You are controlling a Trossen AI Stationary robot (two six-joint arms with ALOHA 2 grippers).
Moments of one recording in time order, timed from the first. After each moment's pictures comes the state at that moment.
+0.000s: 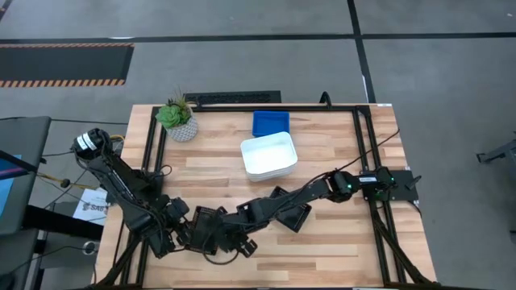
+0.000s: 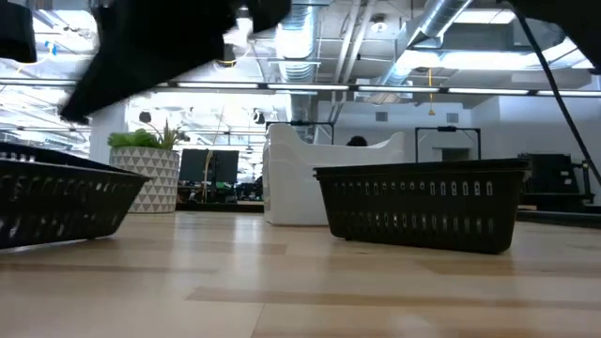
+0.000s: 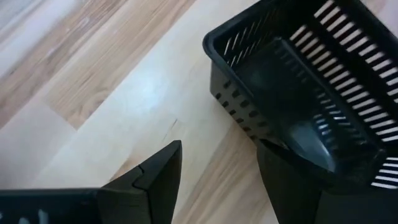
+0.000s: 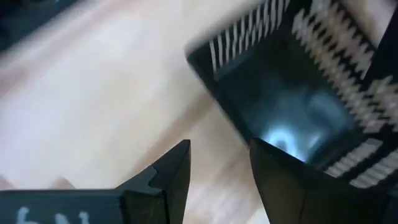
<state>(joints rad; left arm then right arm) -0.96 1.38 0.73 -0.86 -0.49 -1.66 0.32 2.52 2.34 -0.76 -0.08 -0.47</state>
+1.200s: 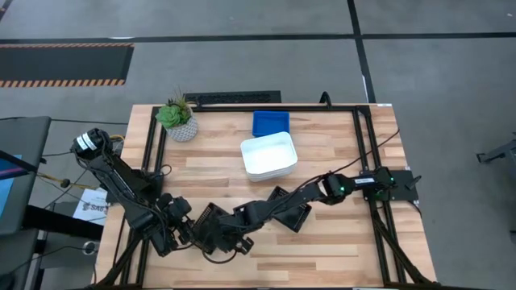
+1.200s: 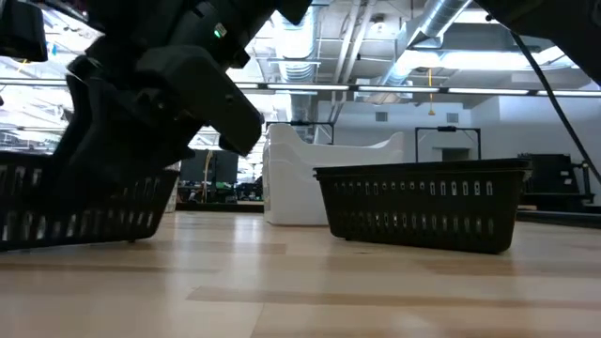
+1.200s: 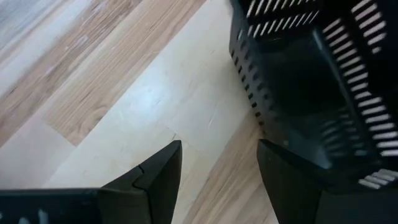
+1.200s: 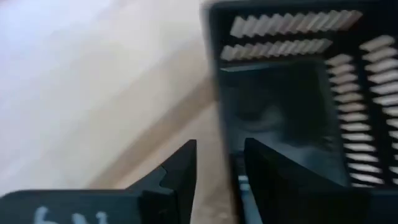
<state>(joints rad) -0.93 1.38 0.73 -0.84 -0.50 -1.60 0.31 2.60 2.33 -0.65 -0.05 -0.60</state>
